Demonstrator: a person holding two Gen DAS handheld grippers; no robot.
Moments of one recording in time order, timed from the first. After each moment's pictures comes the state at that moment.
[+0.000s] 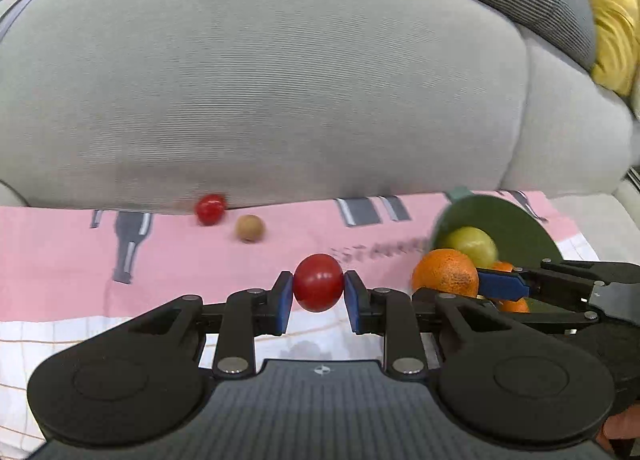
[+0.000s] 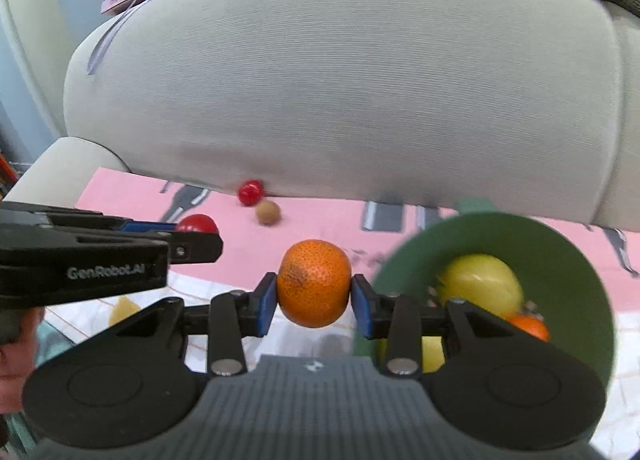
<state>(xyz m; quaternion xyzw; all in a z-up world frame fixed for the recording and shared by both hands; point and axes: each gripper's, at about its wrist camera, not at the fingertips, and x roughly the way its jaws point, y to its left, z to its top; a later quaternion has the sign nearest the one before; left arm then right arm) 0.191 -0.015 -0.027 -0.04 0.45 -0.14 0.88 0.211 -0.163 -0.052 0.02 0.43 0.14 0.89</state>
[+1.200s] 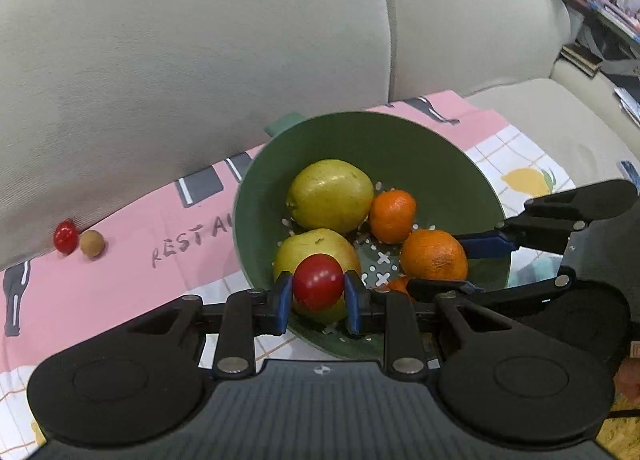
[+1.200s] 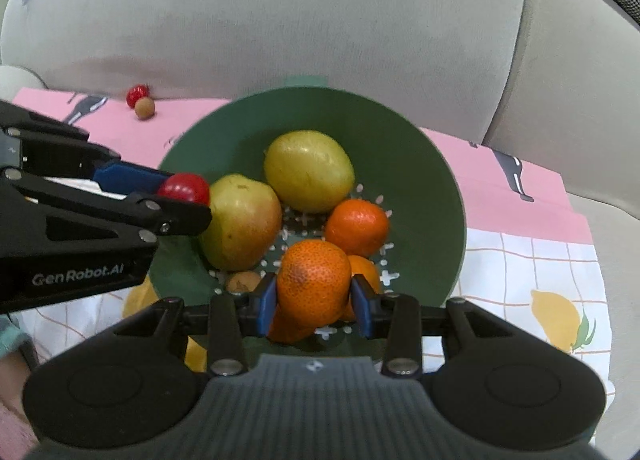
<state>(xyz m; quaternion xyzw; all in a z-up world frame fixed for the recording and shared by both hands) 0.185 -0.142 -0.063 0.09 0.47 -0.26 0.84 0.177 -0.263 -0.080 -0.07 0.51 0.07 0.86</state>
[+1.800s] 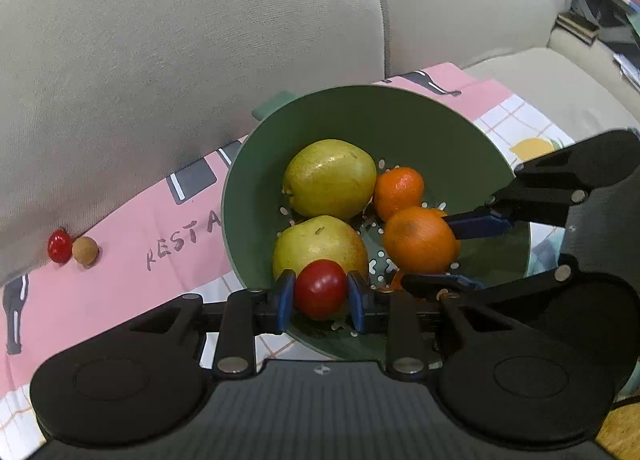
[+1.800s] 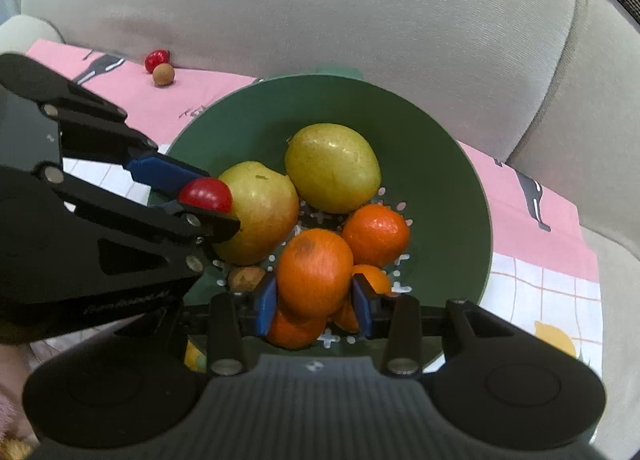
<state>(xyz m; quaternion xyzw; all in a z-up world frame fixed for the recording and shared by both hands) 0.190 -0.150 -0.076 0.13 0.48 -0.27 0.82 0.189 -0.246 -0.091 -0.13 0.52 0.10 0.84</state>
